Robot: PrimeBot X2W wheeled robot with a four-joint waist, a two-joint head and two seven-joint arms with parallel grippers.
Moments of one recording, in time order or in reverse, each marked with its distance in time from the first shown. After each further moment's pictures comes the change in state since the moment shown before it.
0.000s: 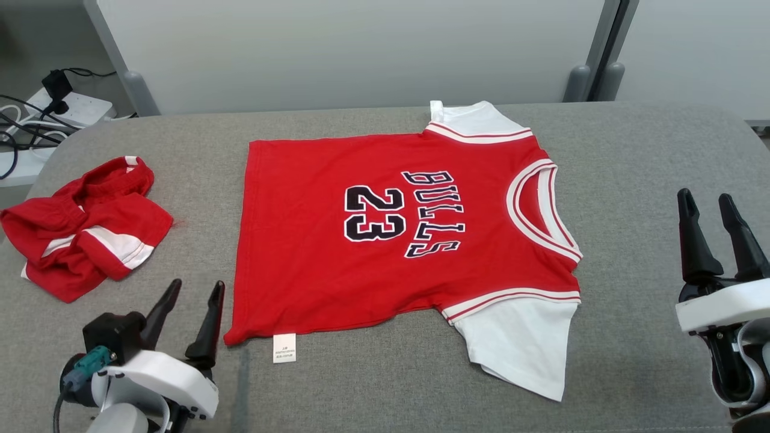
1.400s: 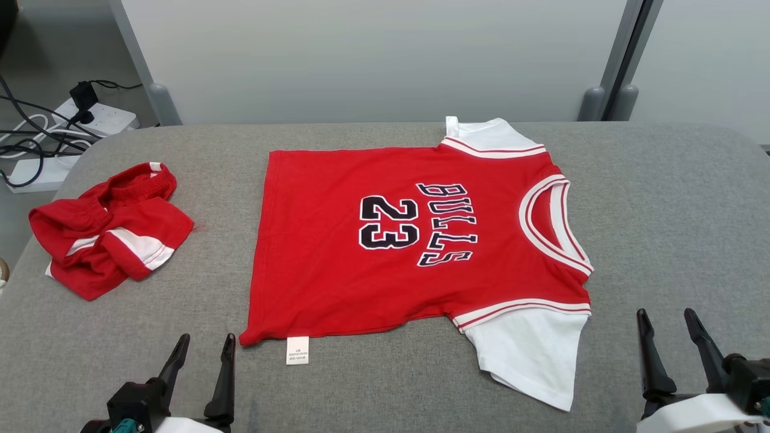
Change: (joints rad) left arm 0.247 -0.248 0.321 -0.162 0.365 -0.028 0.000; right arm 0.293 0.202 -0.134 -0.051 -0.478 0.000 -0.045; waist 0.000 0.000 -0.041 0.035
